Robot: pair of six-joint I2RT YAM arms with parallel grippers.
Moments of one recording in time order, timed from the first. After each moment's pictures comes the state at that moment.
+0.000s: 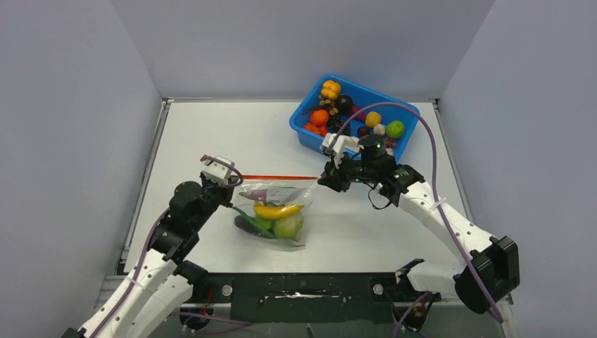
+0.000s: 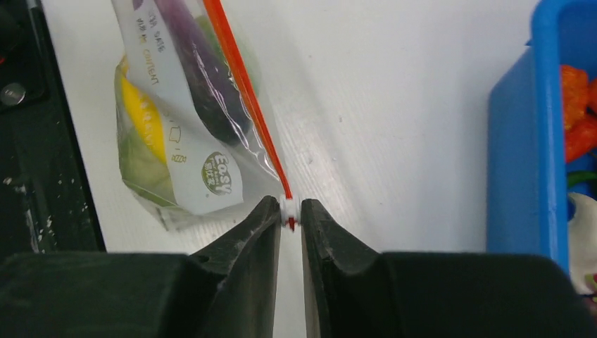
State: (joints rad) left arm -0.47 0.55 0.55 -0.18 -0.04 0.04; right arm 0.54 1.22 0.99 -0.39 -0.57 -0.35
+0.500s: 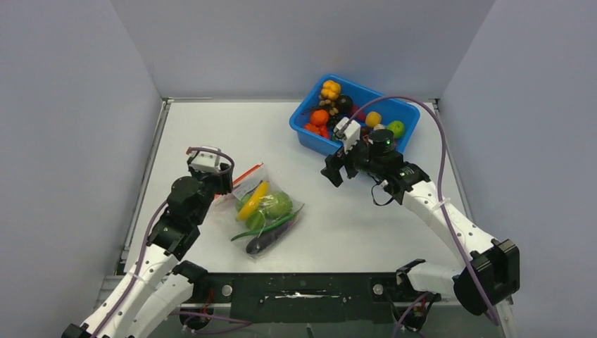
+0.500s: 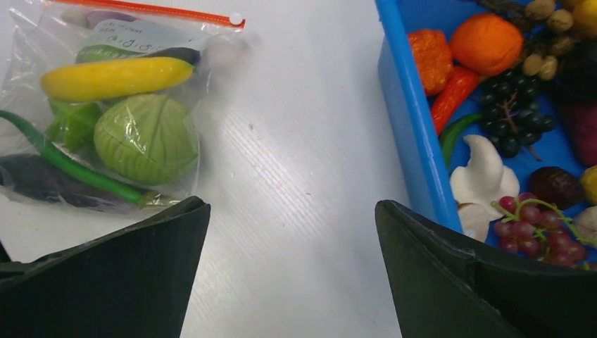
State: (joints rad) left arm -0.45 0.67 0.59 -0.08 -0.25 -0.02; right arm 0.46 1.22 0.99 -0.28 -0.37 -0.22
